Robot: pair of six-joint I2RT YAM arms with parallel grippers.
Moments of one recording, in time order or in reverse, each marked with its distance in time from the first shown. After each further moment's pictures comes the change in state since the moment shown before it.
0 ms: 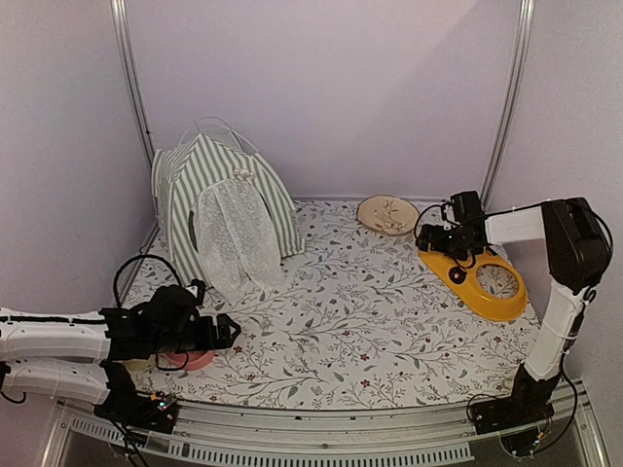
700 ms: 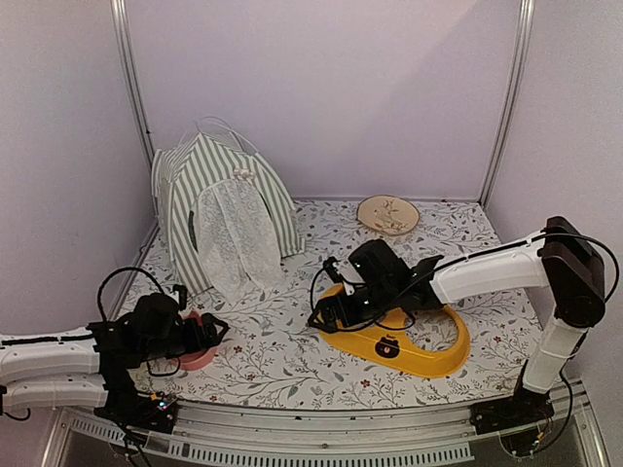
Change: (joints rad) left arm 0.084 -0.210 -0.141 0.035 0.016 -0.104; right arm 0.739 -0.130 -0.149 0.006 -0.100 0.139
